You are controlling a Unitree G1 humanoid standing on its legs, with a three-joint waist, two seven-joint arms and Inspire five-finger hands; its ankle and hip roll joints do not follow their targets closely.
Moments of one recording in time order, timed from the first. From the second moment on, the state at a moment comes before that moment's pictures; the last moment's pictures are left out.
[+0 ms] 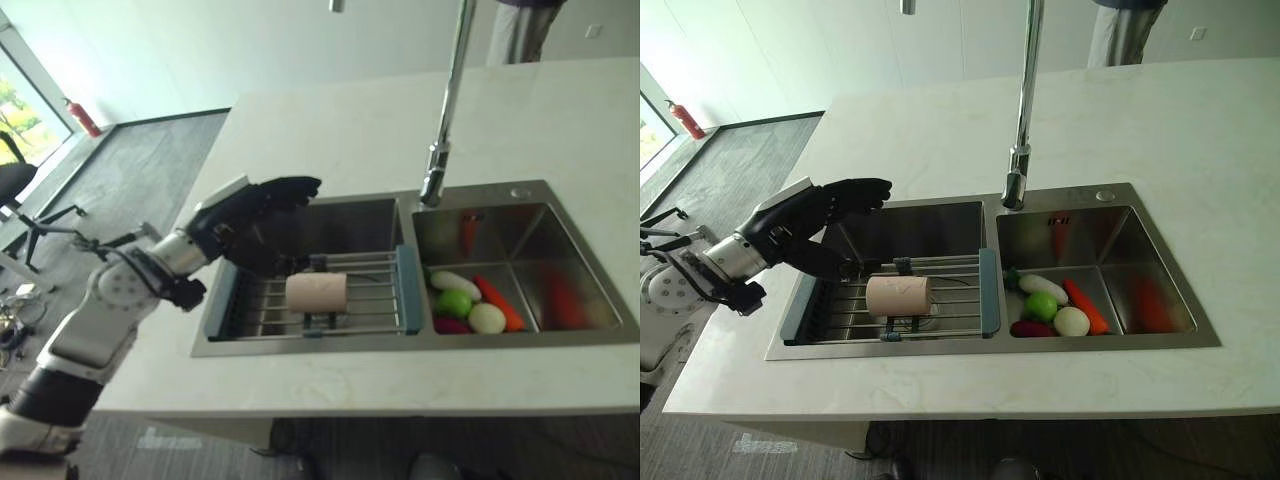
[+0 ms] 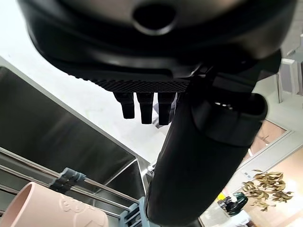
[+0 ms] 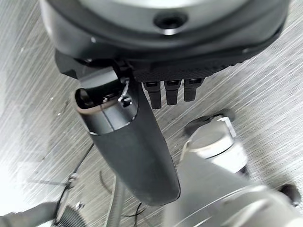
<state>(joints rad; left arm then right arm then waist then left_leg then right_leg) -0.37 0.99 -0.16 -0.07 -0.37 -0.04 -0.36 0.12 -0.30 -0.05 1.27 0.69 -0.15 0.14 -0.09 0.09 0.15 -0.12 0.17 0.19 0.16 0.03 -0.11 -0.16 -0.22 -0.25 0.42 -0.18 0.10</state>
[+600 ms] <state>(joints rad) -0.50 1.00 -0.41 0.03 -0.16 -0.03 -0.46 0.11 -0.29 -0.03 1.26 0.69 -0.17 0.15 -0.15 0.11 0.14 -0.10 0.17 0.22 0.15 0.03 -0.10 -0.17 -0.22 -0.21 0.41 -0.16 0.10</state>
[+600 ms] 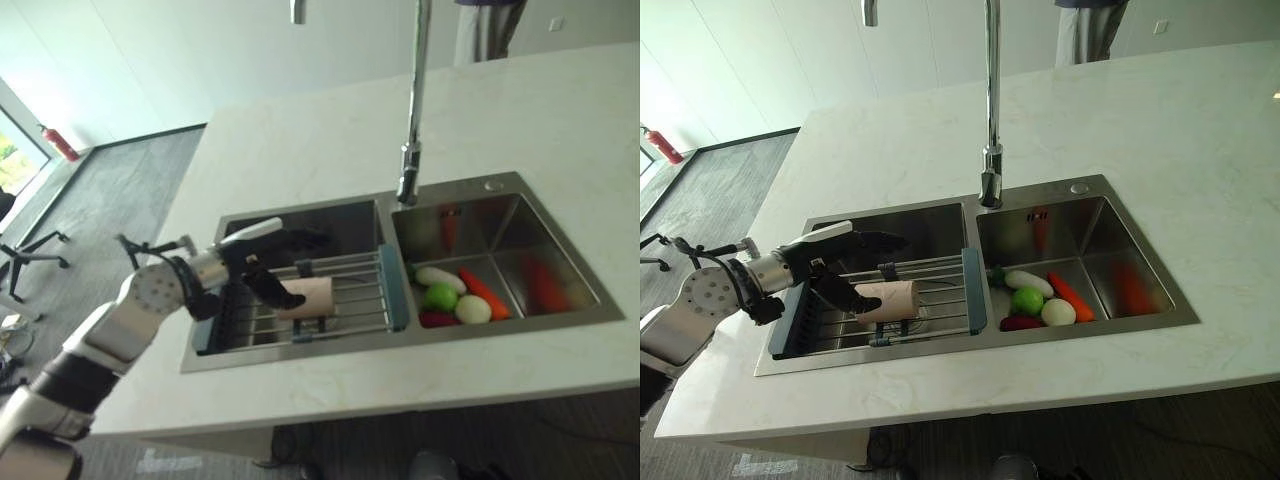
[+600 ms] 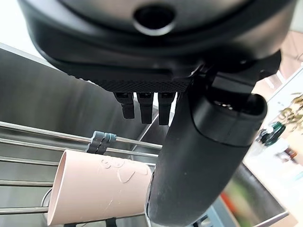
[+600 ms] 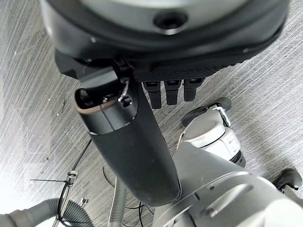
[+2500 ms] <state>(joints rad) -0.53 0.95 -0.51 0.15 0.29 0.00 -0.52 0.12 -0.34 -0.03 1.14 0.69 -0.19 0.14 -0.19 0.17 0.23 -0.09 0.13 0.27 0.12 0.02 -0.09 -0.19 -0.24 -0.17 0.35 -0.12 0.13</state>
